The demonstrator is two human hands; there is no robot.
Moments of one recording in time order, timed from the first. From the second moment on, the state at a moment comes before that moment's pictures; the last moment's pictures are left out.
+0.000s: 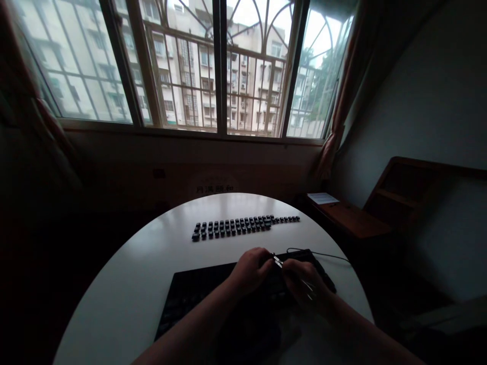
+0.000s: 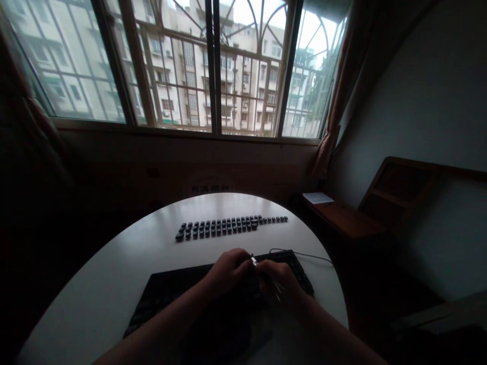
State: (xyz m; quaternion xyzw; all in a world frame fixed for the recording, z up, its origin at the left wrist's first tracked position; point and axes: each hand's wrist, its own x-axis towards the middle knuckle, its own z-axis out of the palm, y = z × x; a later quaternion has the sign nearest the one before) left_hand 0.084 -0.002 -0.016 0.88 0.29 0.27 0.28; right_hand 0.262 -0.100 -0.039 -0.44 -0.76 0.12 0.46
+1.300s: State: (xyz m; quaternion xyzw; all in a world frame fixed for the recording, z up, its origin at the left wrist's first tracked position) left_hand 0.081 0.013 -0.024 0.81 0.31 0.36 0.35; right_hand 0.245 -0.094 -0.035 -0.48 -0.78 -0.13 0.38
